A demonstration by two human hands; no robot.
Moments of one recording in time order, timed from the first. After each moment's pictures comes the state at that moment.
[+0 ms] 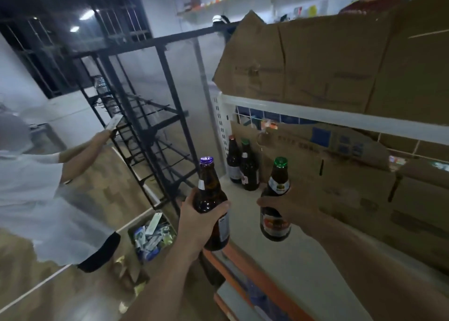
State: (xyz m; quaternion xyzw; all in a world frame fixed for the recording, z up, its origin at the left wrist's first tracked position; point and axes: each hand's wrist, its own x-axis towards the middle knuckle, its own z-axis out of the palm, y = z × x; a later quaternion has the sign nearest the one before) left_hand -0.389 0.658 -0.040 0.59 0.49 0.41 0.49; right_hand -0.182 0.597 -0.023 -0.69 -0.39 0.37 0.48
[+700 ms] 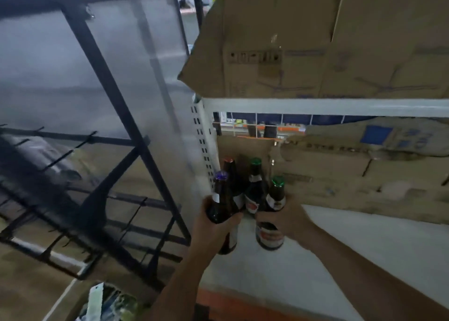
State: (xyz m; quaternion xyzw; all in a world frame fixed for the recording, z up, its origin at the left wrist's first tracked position) left_hand -0.359 0.974 -0.139 0.70 0.34 0.19 0.59; right_hand -0.221 0.819 -0.115 -0.78 -0.22 0.25 0.53
